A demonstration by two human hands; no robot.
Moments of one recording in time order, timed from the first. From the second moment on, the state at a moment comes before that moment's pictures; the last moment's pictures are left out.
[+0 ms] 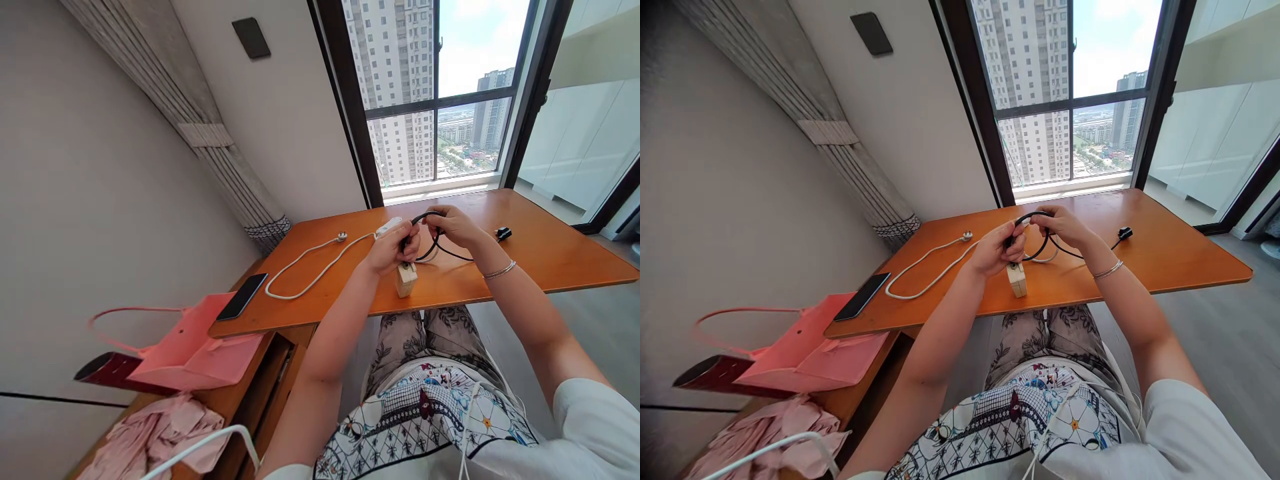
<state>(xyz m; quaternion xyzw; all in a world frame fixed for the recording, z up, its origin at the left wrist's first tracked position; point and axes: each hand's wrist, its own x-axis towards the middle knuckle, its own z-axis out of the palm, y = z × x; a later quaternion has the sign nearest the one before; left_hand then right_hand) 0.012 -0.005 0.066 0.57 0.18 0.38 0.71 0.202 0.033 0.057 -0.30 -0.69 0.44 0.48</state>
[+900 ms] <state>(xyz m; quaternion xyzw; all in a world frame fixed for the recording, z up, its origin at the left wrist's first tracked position) 0.003 -0.013 0.062 0.42 0.19 0.54 0.70 0.216 0.018 -0.019 -0.56 -0.73 0.13 0.37</state>
